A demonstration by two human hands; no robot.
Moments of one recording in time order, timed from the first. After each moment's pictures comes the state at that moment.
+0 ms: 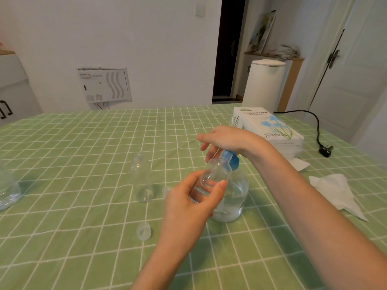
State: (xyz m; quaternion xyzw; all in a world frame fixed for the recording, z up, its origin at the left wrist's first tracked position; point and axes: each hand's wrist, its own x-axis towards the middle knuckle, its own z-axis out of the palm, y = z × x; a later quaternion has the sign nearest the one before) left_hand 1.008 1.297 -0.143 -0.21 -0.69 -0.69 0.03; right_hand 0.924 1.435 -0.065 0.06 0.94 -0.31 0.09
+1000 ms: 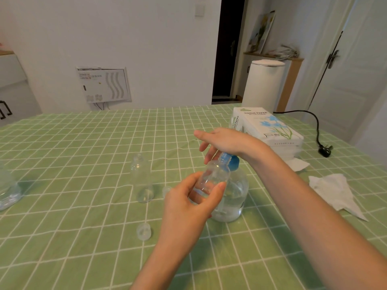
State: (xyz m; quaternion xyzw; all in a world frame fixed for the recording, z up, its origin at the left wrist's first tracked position) left_hand 1.010 1.297 -0.140 -0.20 -0.70 -0.68 0.03; right_hand 0.924 1.434 -0.070 0.04 0.95 -0.32 0.07
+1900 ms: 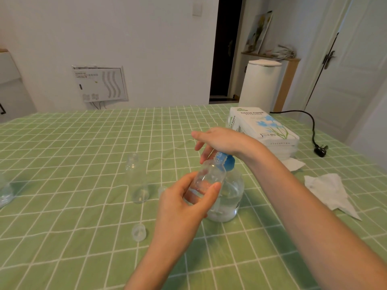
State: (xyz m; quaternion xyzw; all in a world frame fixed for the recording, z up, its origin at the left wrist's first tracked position) left_hand 1.009 1.297 -0.142 -0.20 -0.71 -0.68 0.03; right_hand 0.923 1.435 -0.070 0.04 0.95 -0.32 0.07
